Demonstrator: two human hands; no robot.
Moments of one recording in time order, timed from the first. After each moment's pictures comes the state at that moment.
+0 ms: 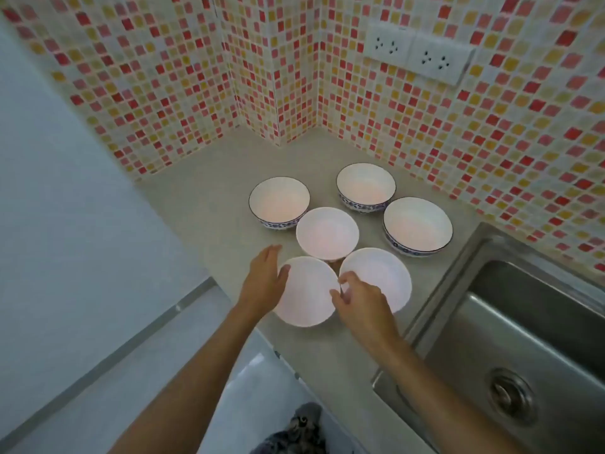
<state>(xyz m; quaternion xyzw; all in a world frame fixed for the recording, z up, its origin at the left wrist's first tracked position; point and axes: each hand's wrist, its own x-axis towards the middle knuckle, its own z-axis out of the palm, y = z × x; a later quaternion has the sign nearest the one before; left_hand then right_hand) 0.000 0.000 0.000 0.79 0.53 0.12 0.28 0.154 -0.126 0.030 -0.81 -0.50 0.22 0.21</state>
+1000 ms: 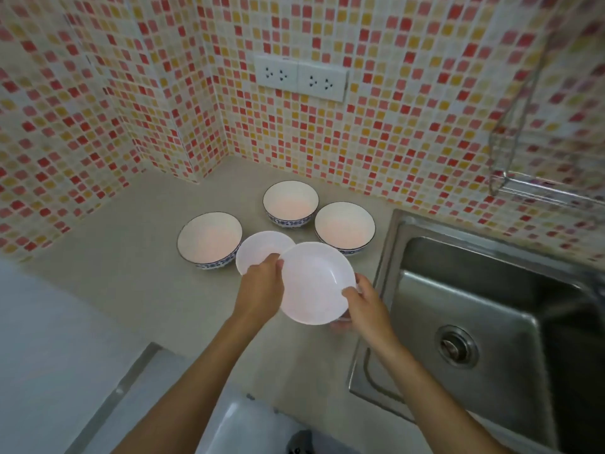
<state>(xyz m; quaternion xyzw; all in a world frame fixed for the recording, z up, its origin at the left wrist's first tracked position) 0.075 -0.007 0.061 0.87 0.39 0.14 0.26 0.182 -0.158 0.053 -0.75 -0.12 0.35 0.55</state>
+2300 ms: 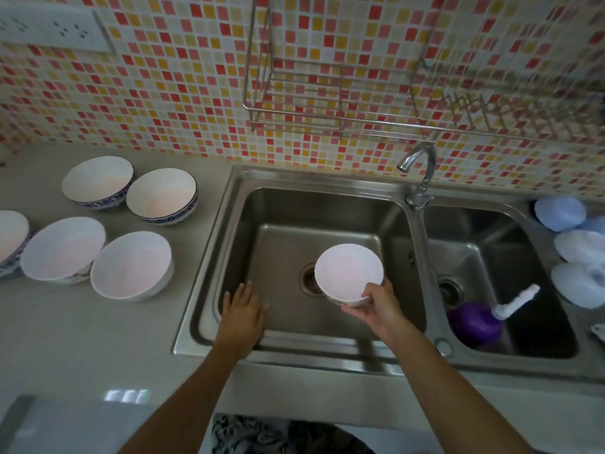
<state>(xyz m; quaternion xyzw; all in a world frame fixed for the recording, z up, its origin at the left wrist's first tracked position) 0.197 -0.264 -0.088 0.95 0.21 -0.08 0.20 0.346 -0.494 -0.023 -0.57 0.23 0.32 0.72</state>
